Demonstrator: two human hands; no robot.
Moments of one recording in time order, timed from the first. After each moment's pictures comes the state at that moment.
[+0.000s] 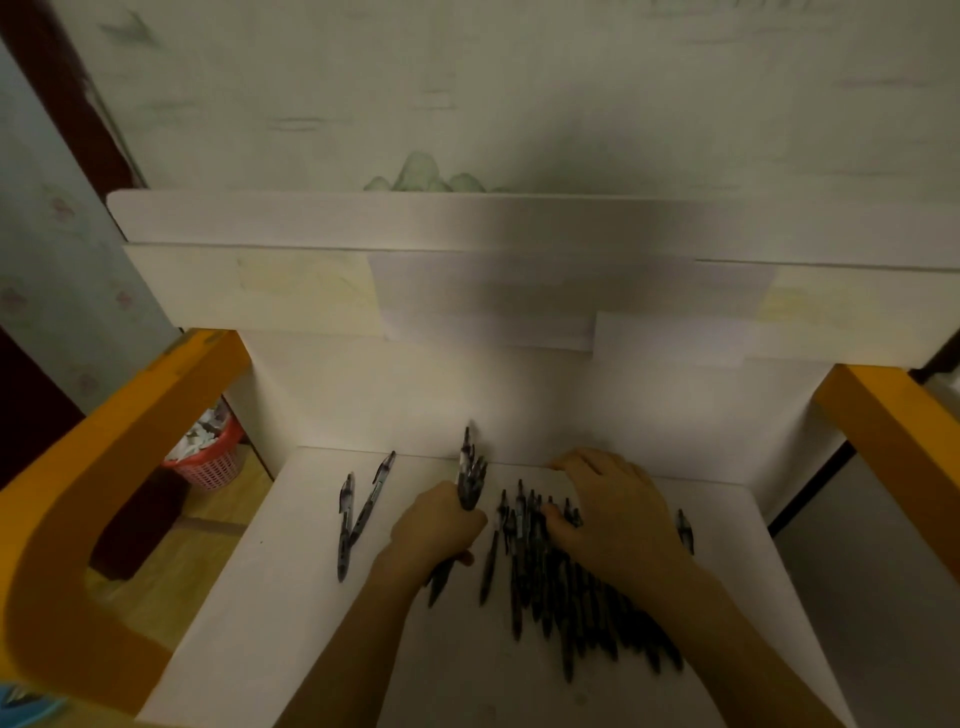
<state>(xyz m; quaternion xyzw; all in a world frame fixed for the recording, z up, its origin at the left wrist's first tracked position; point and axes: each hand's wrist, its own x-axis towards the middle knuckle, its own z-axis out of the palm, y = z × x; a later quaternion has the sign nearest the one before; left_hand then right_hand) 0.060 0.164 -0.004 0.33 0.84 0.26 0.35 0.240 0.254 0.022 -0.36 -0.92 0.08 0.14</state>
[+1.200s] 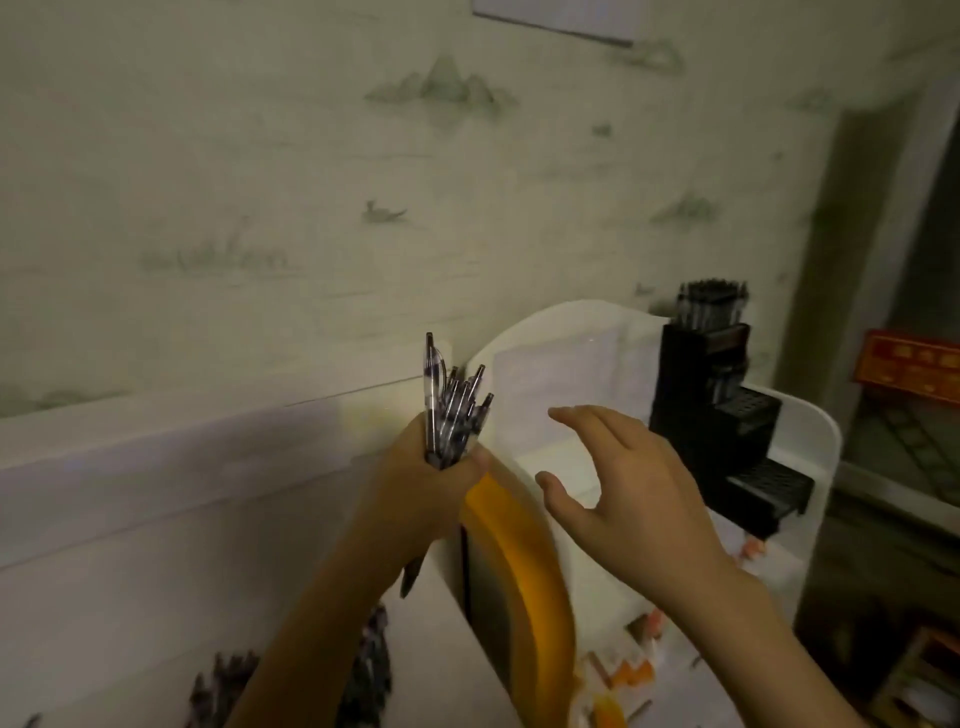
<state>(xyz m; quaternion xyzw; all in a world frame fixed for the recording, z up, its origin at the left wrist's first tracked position) 0.353 0.186 0.215 0.64 0.50 0.48 0.33 0.550 0.180 0.194 -0.54 -0.74 -0.14 0.37</state>
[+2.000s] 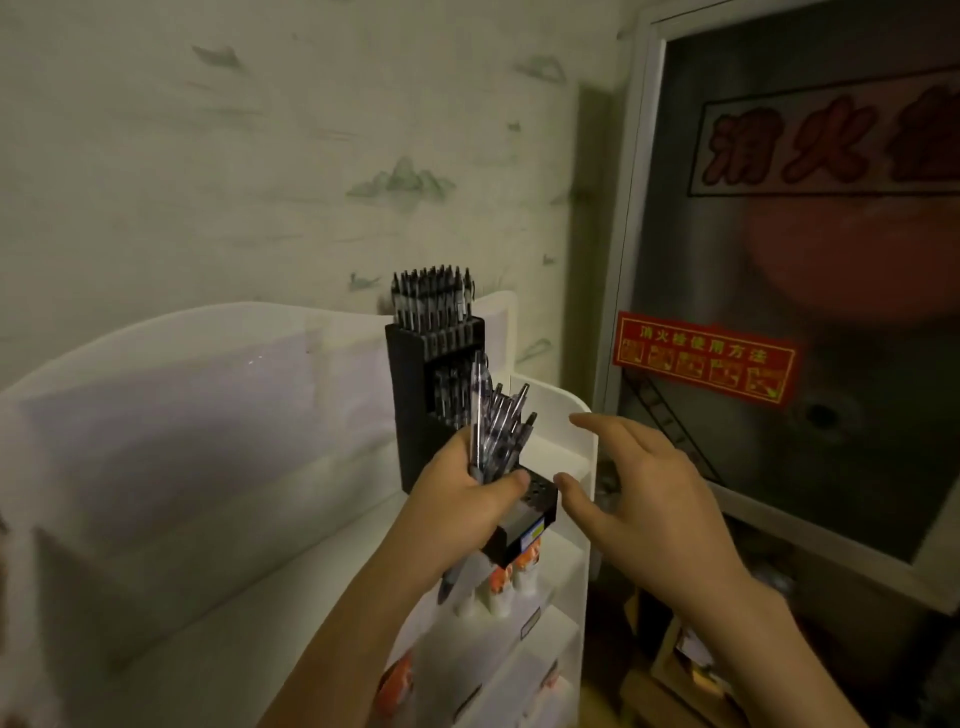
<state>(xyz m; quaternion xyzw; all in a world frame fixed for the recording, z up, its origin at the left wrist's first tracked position) 0.776 0.306 0.179 0.68 0.41 0.39 0.47 0.944 0.248 0.162 -0.68 -0.64 -0.11 0.34</state>
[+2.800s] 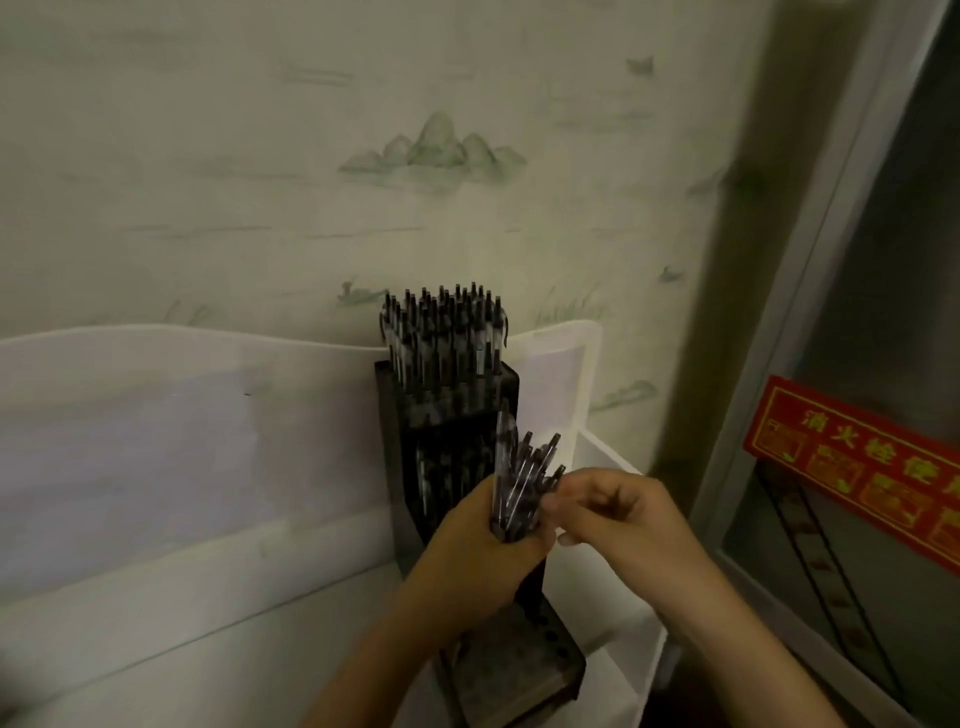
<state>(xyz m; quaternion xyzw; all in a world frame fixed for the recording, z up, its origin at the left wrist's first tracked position) 0.902 0.513 0.150 0.63 0.49 0.40 0.46 1.062 0.521 0.164 -0.43 -0.63 0.45 0.47</state>
